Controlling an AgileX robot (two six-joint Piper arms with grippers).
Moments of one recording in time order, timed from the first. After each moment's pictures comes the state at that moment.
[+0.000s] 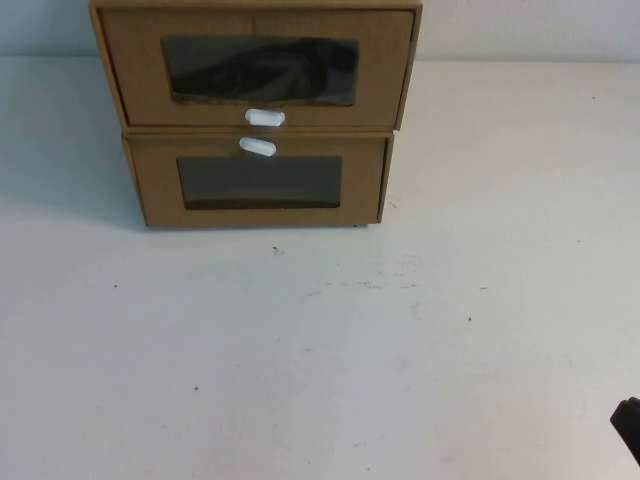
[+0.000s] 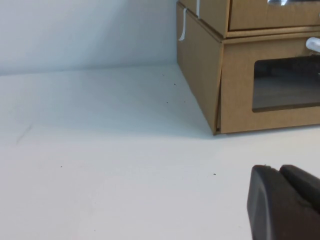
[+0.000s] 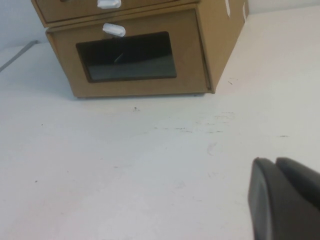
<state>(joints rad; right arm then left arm) 0.54 0.34 0.03 0.16 -0.15 0.06 -0.03 0.06 0.03 -0.65 0.14 0.70</state>
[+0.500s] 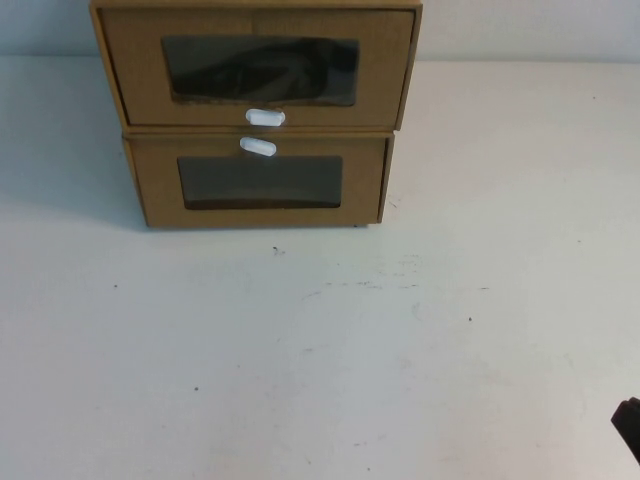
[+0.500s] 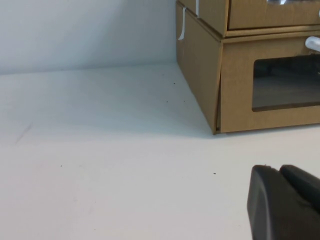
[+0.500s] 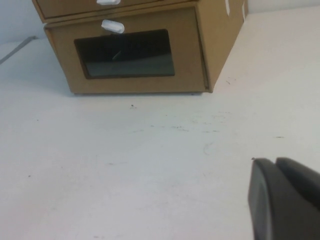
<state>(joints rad) 0.54 0.34 0.03 0.16 -0.14 0.04 -0.03 0.06 0.03 -0.65 0.14 0.70</state>
